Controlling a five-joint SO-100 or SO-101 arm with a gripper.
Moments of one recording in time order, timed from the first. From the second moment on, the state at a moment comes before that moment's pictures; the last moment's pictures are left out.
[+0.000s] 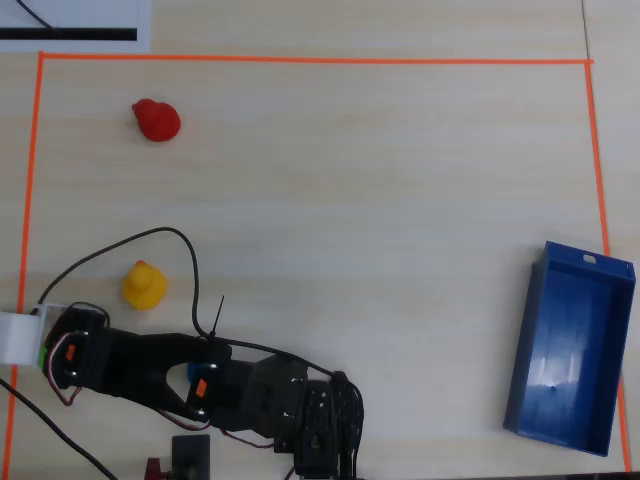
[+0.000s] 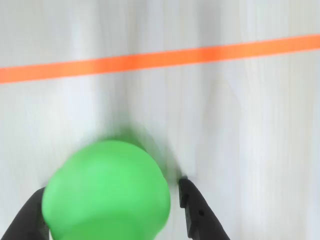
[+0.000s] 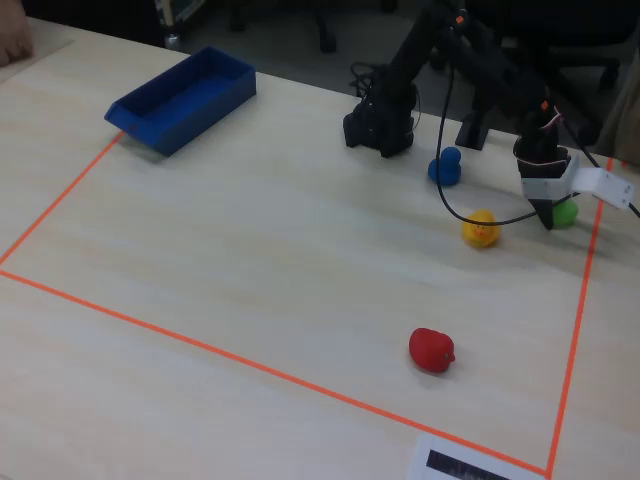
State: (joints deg) arm -71.7 72.5 98.9 35.5 -95.0
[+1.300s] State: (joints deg) arm -62.8 100.5 102.0 46.1 -93.5
